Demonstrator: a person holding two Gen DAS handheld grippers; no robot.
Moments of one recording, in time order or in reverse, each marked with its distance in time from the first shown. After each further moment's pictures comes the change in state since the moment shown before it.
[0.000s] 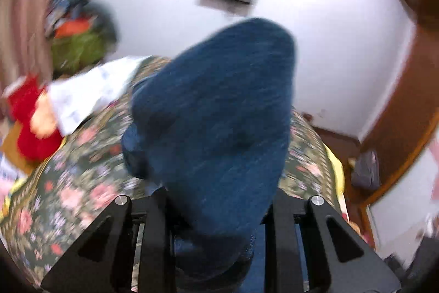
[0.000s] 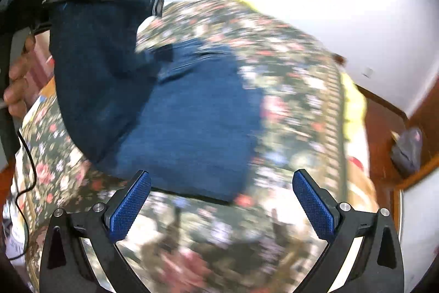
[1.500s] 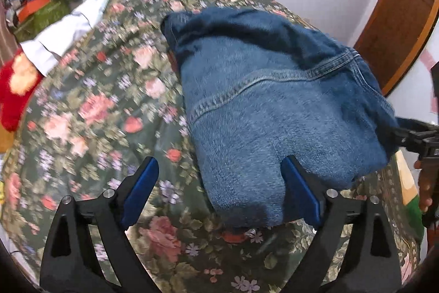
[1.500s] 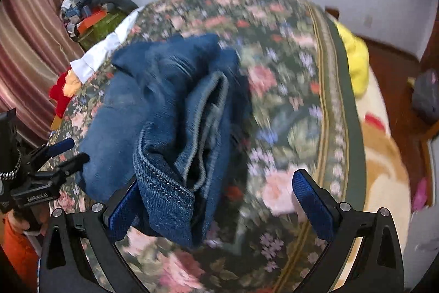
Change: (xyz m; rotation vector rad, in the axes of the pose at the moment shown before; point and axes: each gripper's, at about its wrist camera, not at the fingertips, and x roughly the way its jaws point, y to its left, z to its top) left arm 0.020 0.065 -0.135 0.159 0.396 -0.093; right arm 0.057 -0.031 -0.003 0.179 0.166 0.157
